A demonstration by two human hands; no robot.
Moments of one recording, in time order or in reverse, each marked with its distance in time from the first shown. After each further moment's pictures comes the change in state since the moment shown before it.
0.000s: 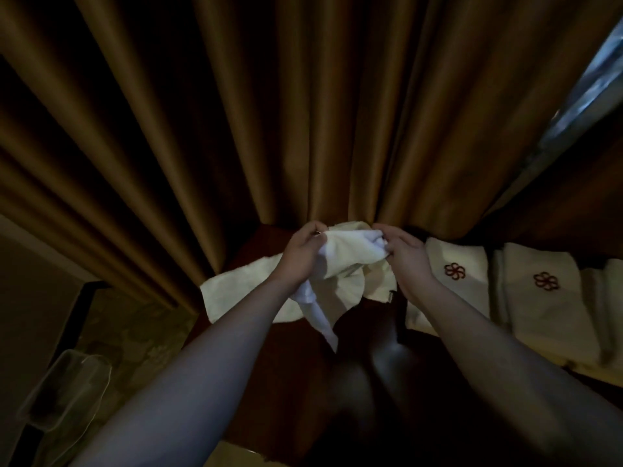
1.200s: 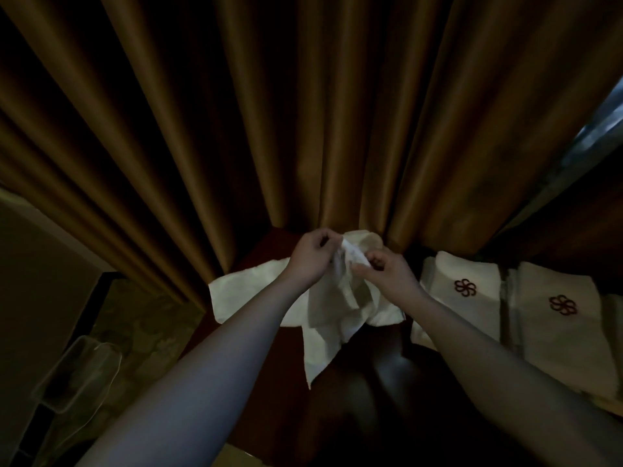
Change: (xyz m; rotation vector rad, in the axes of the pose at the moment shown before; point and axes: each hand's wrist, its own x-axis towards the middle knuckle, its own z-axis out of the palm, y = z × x) left_hand 0.004 0.020 0.011 0.178 0.072 -0.018; right_hand 0.005 0.011 0.010 -0.472 -0.322 -0.233
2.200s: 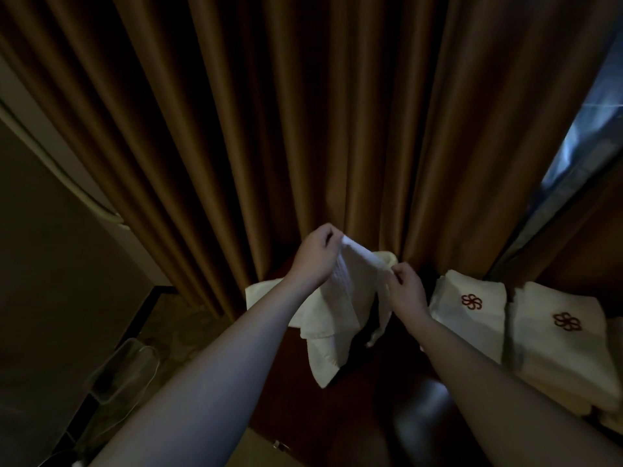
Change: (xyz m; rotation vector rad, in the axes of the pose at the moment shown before) left_hand -0.114 0.080 -0.016 0.130 0.211 0.113; right_hand -0.079 -0.016 0.001 0.124 0.273 0.069
